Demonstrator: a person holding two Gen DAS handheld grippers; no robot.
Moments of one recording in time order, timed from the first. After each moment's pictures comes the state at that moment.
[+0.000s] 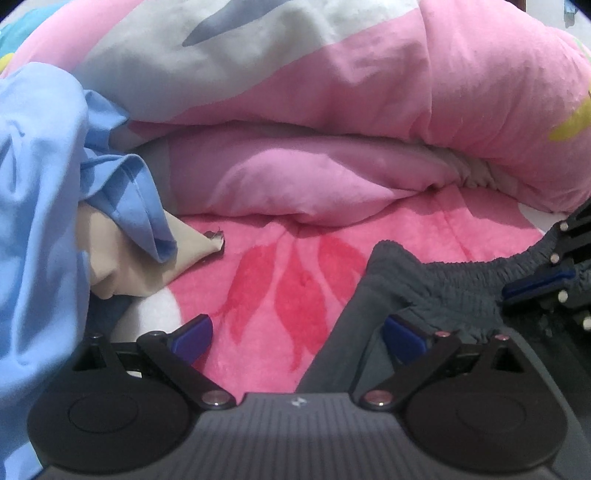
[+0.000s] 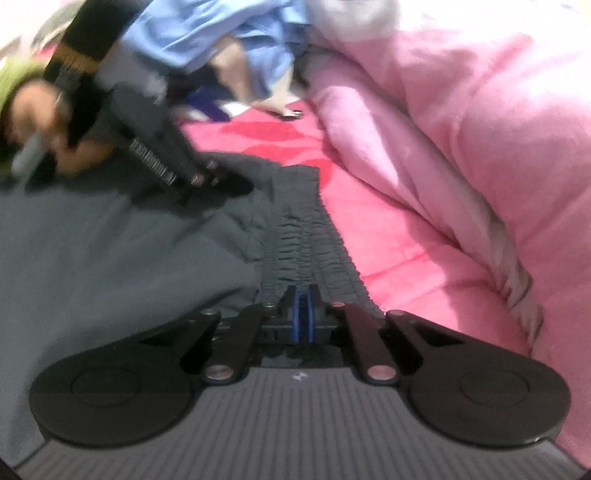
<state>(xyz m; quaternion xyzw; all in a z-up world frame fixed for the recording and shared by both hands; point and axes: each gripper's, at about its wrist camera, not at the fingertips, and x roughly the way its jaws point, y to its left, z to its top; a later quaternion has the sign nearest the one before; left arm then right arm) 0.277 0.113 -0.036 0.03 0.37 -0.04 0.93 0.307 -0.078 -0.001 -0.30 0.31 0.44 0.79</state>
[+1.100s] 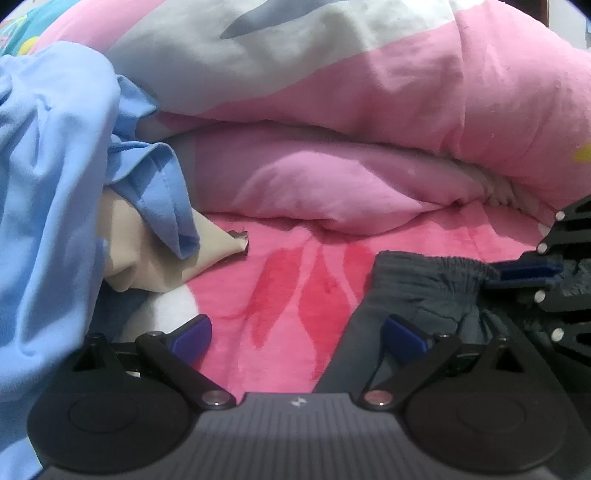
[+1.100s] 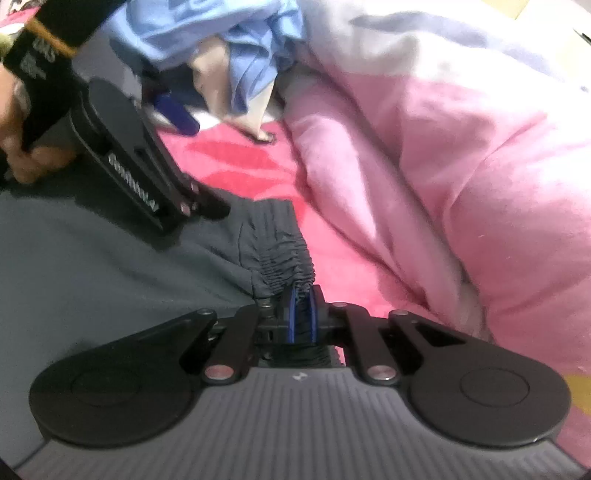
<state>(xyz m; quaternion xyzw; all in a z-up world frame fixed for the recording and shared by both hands) 0.279 0.122 -0.041 0.00 0.36 -0.01 0.93 0.294 -0.033 -0.014 -0.38 0.23 0.37 0.82</state>
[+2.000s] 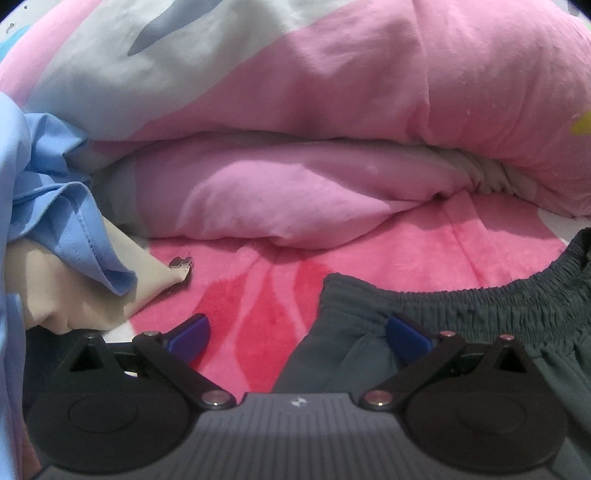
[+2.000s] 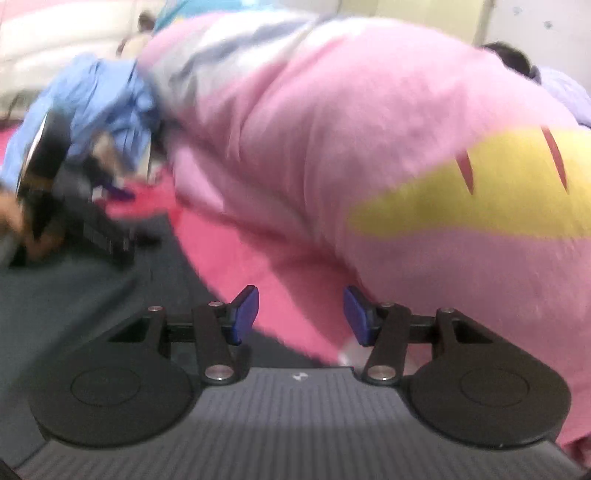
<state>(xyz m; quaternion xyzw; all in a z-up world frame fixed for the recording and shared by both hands) 0.309 0.082 -0.055 0.04 0.35 -0.02 0.93 0.316 -0.202 0.038 -0.21 0.24 0.32 0.89</state>
